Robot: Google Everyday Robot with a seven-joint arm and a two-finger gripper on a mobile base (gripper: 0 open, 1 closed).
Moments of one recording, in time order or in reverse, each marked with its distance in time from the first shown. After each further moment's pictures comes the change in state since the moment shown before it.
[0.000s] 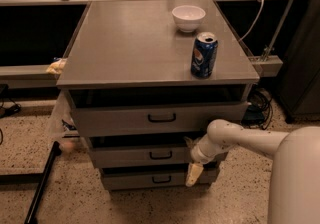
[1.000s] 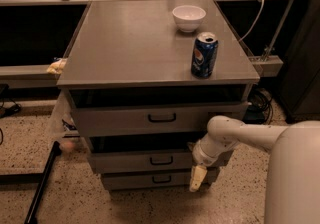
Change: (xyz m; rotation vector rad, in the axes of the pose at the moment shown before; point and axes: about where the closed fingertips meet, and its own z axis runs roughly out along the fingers) arm -0.001 0.029 -0.018 -0.120 0.058 0.064
